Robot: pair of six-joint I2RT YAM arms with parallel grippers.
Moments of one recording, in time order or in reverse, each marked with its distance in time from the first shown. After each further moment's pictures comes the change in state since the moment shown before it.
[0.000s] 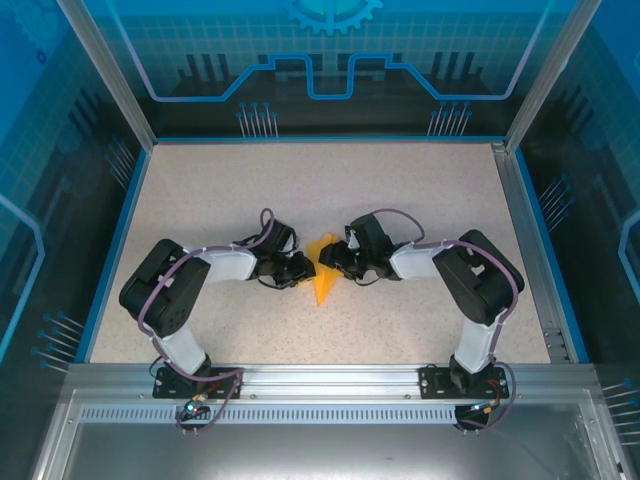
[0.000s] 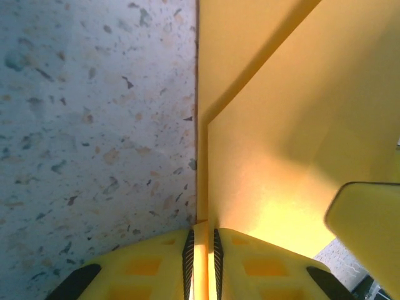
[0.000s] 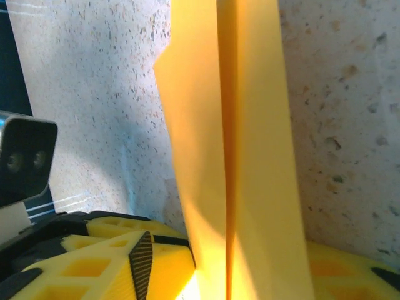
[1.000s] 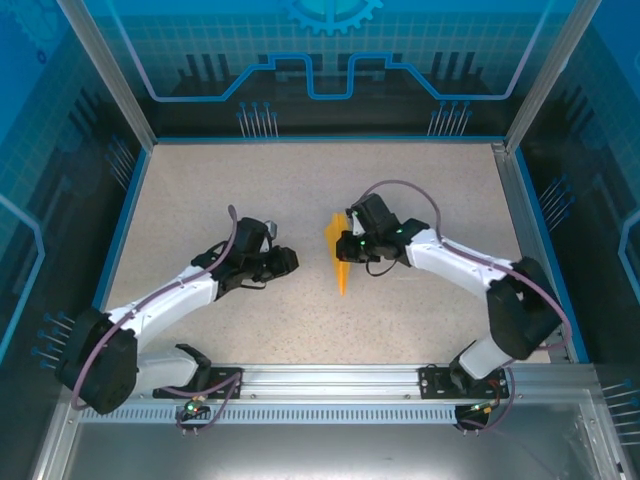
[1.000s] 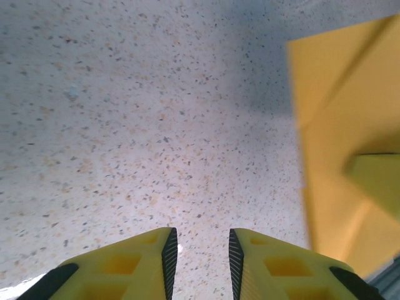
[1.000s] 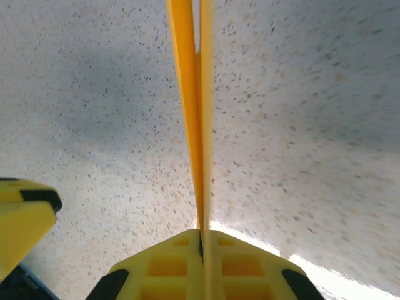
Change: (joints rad) left arm 0.000 -0.507 -0.096 -0.211 -0.216 0.084; right arm 0.038 -0.306 0.233 -0.681 0.245 -0.375
